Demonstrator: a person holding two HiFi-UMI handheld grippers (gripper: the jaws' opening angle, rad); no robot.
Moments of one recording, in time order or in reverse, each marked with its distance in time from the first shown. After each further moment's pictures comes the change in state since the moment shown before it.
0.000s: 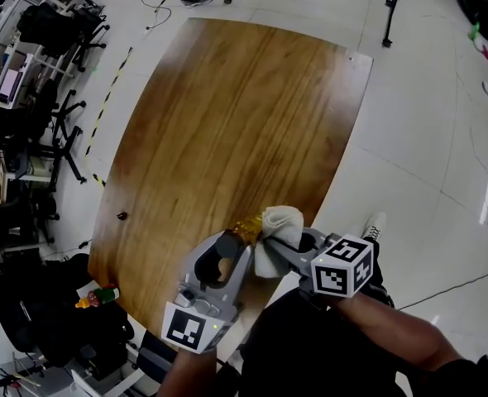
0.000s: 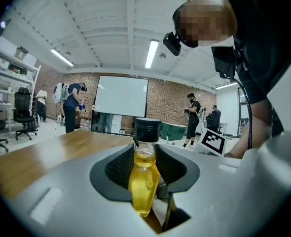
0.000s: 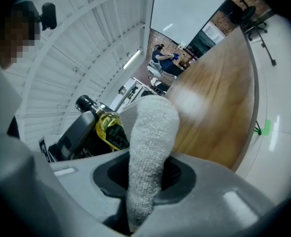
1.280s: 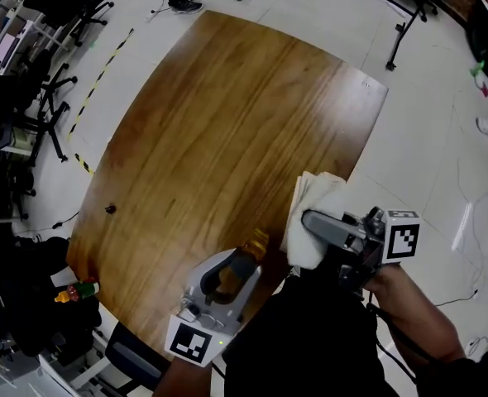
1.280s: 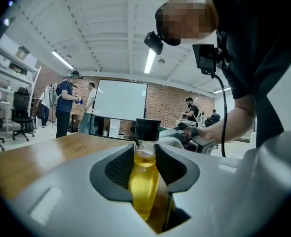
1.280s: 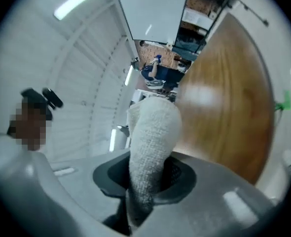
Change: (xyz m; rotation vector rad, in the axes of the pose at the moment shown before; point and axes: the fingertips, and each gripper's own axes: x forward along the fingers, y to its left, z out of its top) left arm 0.008 -0.012 0.000 -0.002 -0.051 -0.019; right arm -0.053 -0.005 0.125 0.268 -0.049 0.285
